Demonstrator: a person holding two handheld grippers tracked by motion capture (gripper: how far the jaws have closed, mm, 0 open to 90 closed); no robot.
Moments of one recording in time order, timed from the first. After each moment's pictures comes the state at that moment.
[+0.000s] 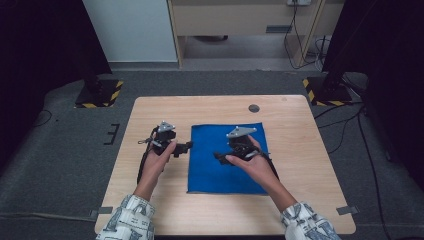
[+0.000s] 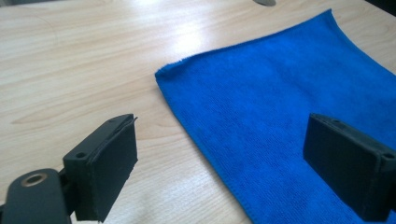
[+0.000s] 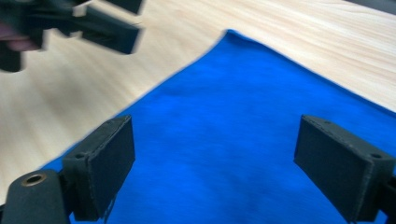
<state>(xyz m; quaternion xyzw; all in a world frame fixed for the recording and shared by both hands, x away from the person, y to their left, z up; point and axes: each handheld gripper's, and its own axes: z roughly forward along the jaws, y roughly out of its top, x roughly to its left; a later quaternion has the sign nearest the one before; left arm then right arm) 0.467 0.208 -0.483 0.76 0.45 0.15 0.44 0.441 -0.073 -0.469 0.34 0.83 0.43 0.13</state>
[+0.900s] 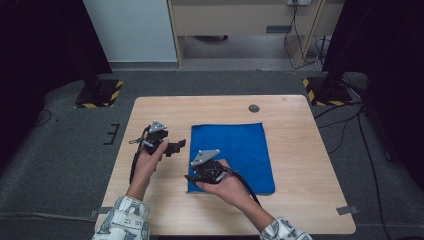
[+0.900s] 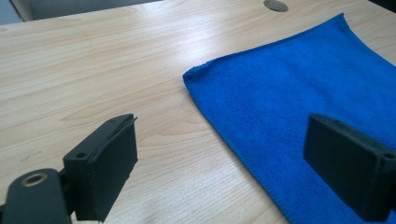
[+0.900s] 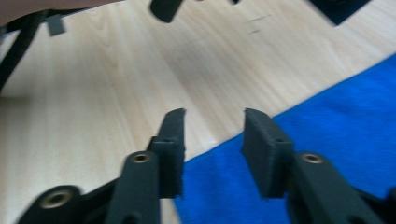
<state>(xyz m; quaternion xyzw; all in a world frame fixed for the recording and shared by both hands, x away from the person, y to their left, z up) 0.464 0.230 -0.479 0.76 0.45 0.18 0.43 0.374 0.011 -0.477 0.21 0.88 0.42 0.07</state>
